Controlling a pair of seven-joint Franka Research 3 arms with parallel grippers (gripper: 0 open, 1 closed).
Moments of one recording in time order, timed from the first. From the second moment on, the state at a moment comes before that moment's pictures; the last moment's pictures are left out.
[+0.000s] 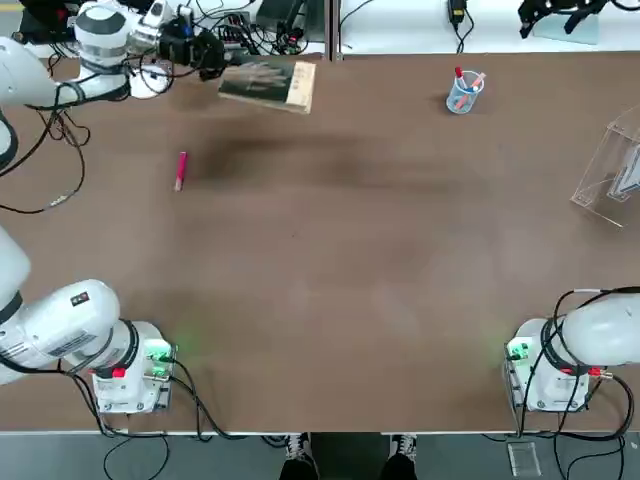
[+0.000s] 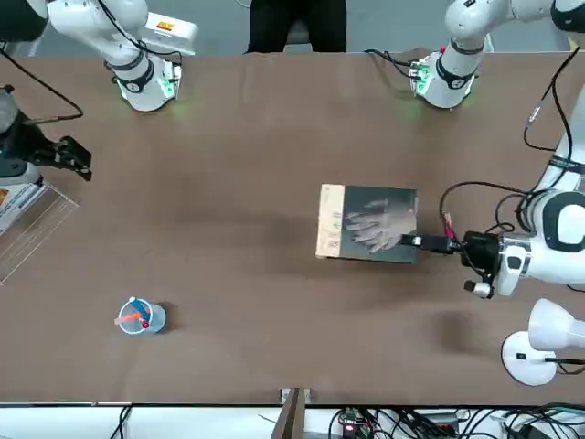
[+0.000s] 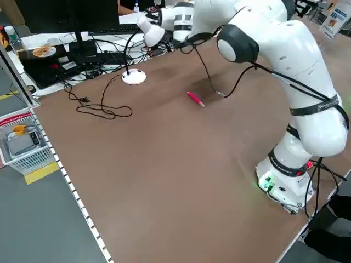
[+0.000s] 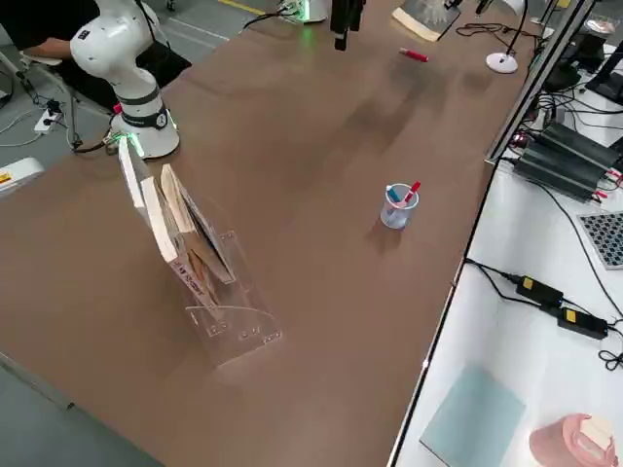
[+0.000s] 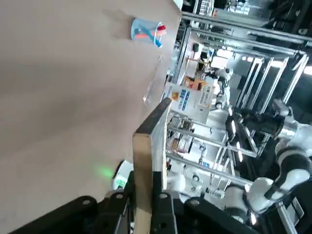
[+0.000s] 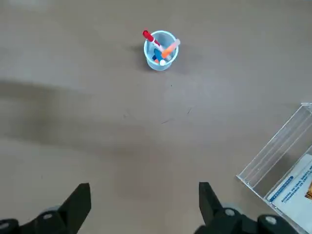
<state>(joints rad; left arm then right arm) 0.49 0.75 -0.78 -1.51 -0.87 1.84 0.13 0.16 0.02 0.03 -1.57 0.00 1.64 0.09</state>
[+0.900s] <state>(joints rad) 0.22 0.73 -0.80 -1.49 -0.91 2.11 0.14 0.16 0.11 0.03 -1.63 0.20 1.73 0.09</state>
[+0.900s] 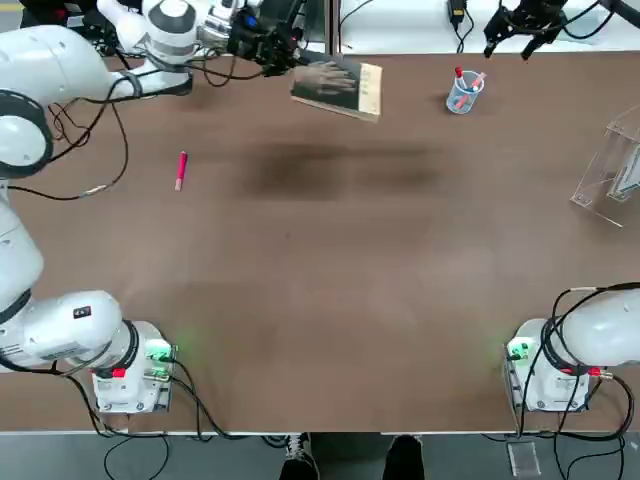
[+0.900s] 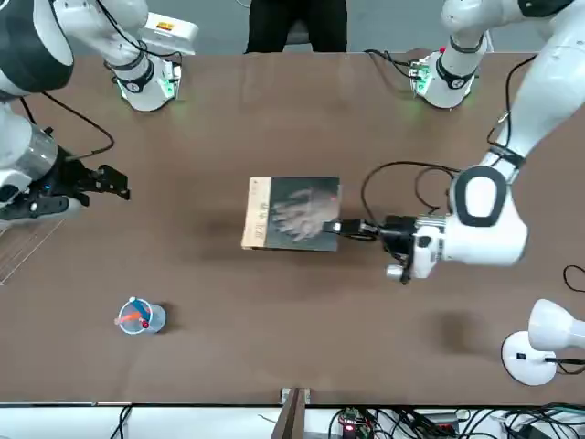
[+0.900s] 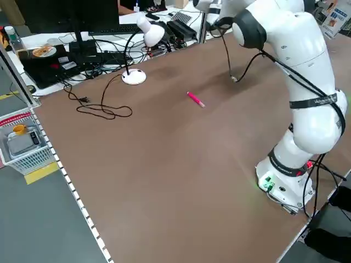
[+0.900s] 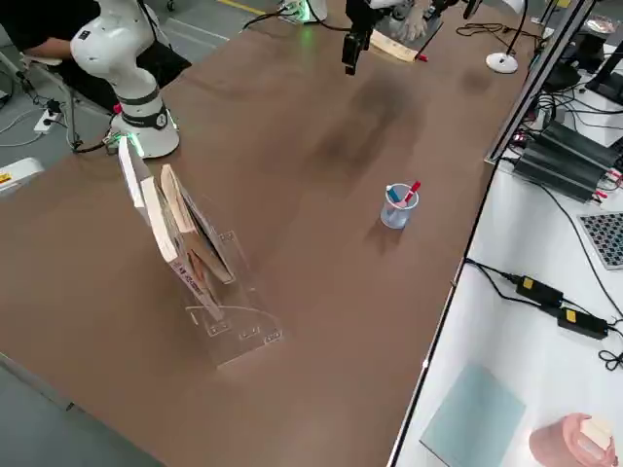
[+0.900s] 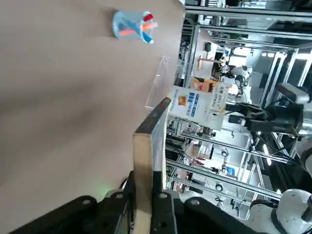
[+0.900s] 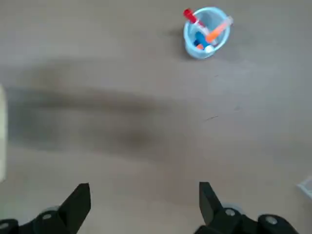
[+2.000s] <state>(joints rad) 0.04 0.78 -0.79 -1.48 -1.08 2.30 0.32 0.05 0.13 0.02 -1.78 0.68 1.79 -0.07</state>
